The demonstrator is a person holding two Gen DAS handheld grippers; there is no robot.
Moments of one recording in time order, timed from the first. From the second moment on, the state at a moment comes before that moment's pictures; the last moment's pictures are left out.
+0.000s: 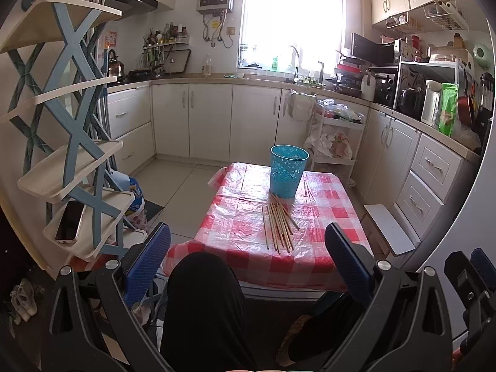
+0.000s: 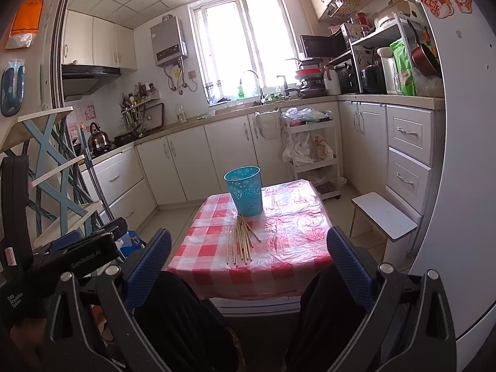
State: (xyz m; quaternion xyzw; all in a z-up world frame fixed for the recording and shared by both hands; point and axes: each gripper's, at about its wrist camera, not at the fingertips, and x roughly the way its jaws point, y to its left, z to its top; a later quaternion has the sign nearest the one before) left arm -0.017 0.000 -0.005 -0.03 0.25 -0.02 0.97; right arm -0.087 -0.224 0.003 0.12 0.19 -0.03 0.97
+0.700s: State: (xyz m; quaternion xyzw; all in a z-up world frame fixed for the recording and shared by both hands) left arm -0.016 -0.001 -0.002 -0.03 0.25 -0.02 0.97; right arm -0.087 -0.222 0.003 0.11 0.19 -0.02 0.97
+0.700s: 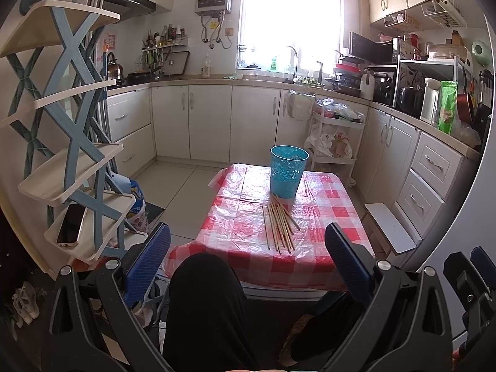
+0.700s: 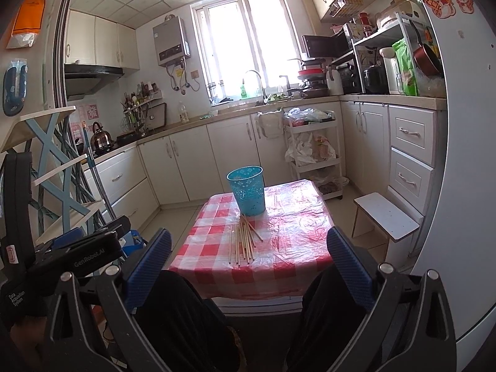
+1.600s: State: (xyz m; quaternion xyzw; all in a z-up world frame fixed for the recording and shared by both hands) left arm -0.012 -0.002 0.000 -0.02 0.25 -0.02 0.97; right arm -0.086 -0.214 0.000 0.11 0.19 -0.02 0.97
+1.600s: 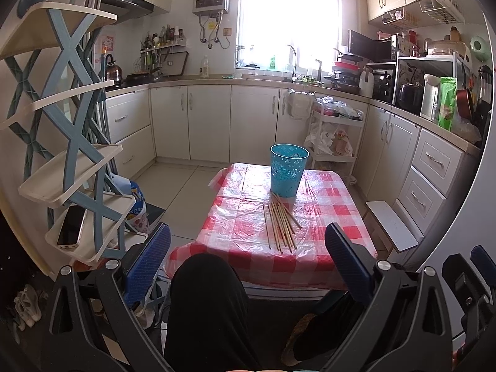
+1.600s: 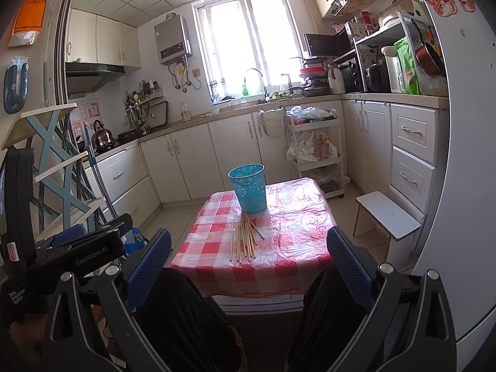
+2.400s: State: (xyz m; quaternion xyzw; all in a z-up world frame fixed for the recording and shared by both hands) left arm 0.082 -0.006 -0.036 0.00 0.29 0.01 0.96; right arm -0.002 -0.224 -0.034 0.11 0.22 -0.01 0.97
